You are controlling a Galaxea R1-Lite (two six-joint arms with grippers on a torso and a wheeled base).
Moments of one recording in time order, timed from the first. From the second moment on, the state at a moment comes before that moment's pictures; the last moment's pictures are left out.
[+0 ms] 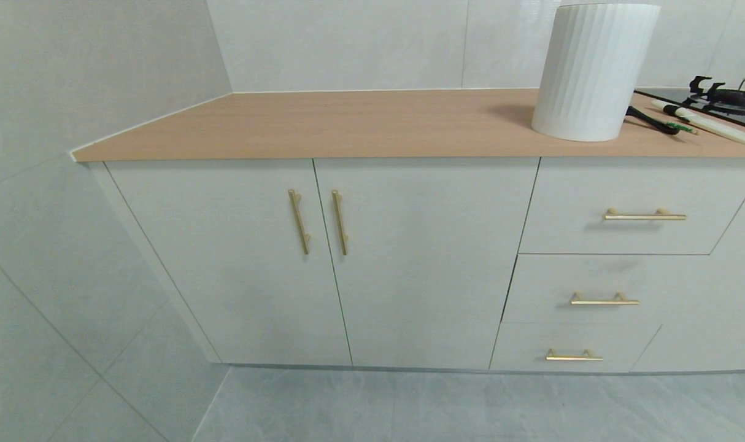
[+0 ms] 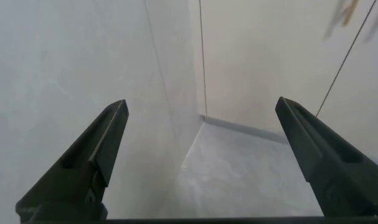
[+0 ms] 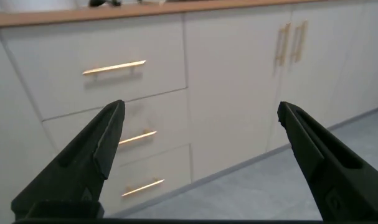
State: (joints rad) left arm 0.00 0.01 -0.25 0.29 0.37 0.05; right arm 0.01 0.01 -0.11 -0.13 -0.43 -0.05
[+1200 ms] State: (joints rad) left arm 0.01 0.00 0.00 0.00 0.02 0.00; right arm 0.00 0.00 0.00 0.01 -0.01 0.00
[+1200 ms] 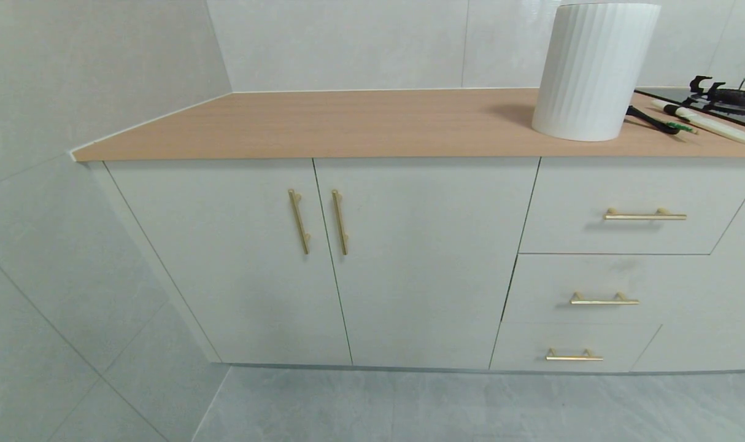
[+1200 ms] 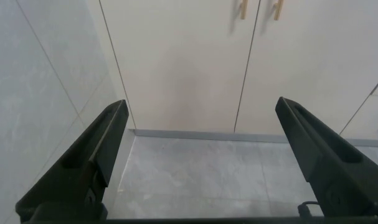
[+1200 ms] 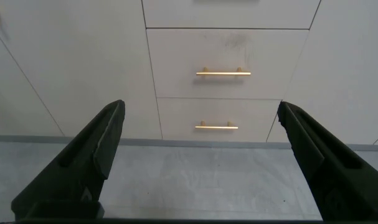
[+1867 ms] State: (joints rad) left arm 0.01 0.00 0.00 0.00 0.02 0.00; right arm 0.00 0.00 0.00 0.01 -0.01 0.00
